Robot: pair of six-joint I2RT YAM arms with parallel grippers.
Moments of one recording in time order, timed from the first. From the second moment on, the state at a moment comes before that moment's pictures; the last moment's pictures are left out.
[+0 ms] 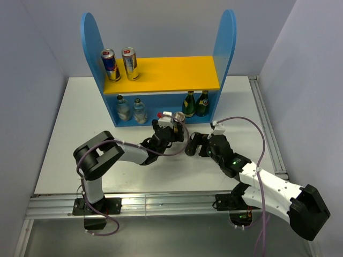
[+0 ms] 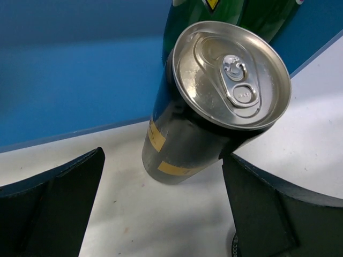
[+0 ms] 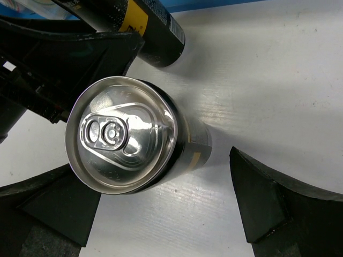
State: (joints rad) left arm -0.94 1.84 0.80 0.78 -0.53 -0.40; right arm 0.67 0.87 0.37 -0.01 0.21 0.61
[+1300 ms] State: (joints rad) left arm -0.89 1.86 0.80 0.83 -0.49 -0.36; right arm 0.67 1.02 0.39 0.11 0.23 0.60
